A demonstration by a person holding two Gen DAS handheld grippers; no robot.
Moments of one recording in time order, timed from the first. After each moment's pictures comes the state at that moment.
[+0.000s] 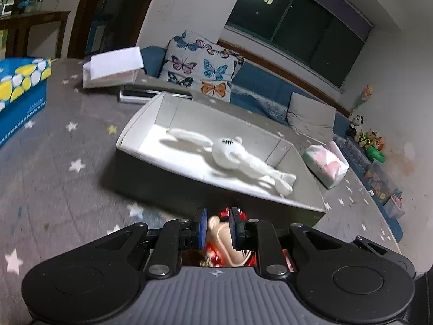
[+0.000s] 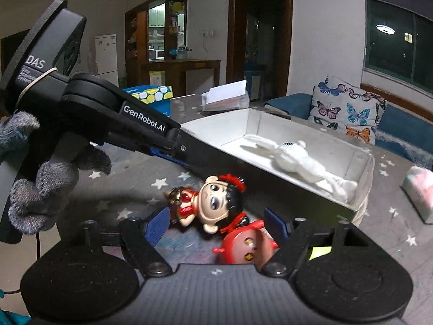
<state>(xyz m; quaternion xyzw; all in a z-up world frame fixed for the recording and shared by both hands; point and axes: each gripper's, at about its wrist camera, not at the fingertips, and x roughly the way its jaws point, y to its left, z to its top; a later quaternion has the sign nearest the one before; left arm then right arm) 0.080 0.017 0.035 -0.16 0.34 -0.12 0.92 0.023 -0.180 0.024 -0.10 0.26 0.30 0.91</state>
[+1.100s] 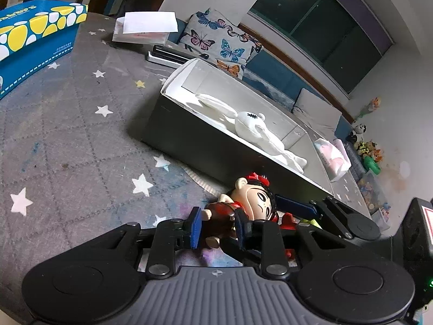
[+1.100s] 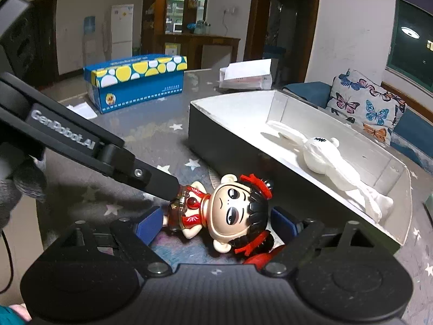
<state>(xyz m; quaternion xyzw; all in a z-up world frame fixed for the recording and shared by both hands) 0.062 0.053 0.012 -0.24 0.38 -0.12 0.88 0.067 -0.136 0.002 -0.16 0.30 0.32 0.88</state>
